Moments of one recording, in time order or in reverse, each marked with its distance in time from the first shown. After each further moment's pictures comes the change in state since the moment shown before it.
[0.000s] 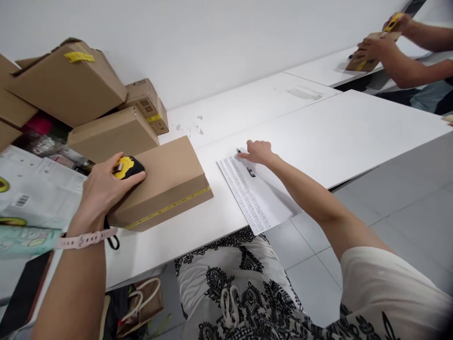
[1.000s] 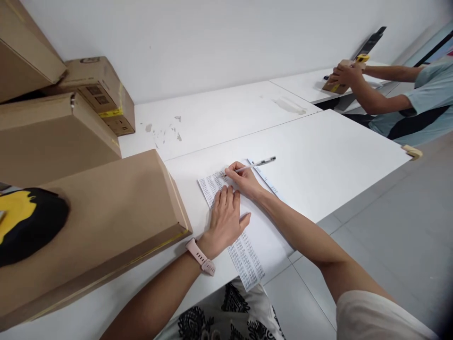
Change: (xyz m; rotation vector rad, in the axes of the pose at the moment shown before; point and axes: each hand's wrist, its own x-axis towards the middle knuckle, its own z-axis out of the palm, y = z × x) left_hand -0.092 0.215 0.217 -0.236 -0.239 0.765; right_hand -0.006 0.011 0.047 1.309 0.006 -0.034
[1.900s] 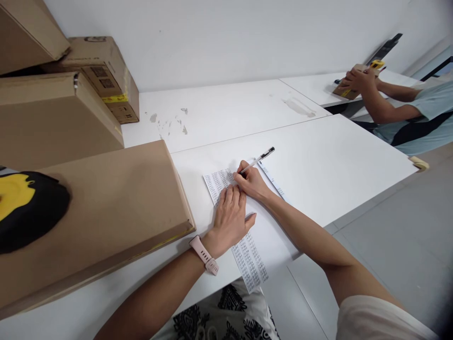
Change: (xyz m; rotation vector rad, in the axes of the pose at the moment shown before) left_hand 0.000 0.002 -0.003 0.008 0.007 -0.010; right_hand 0.000 0.001 -0.002 -0.507 -0.008 -0.142
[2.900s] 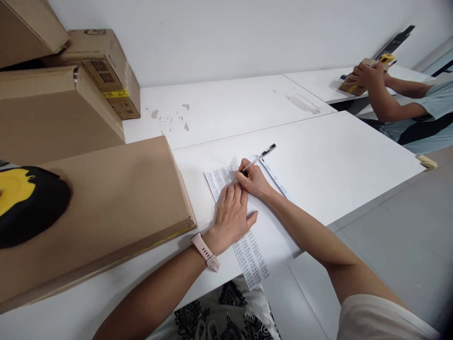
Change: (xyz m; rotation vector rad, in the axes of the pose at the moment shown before) left_hand 0.001 0.000 -0.003 -0.003 -0.038 0.004; right_hand 0.000 -0.001 -0.001 -0.048 -0.024 0.009
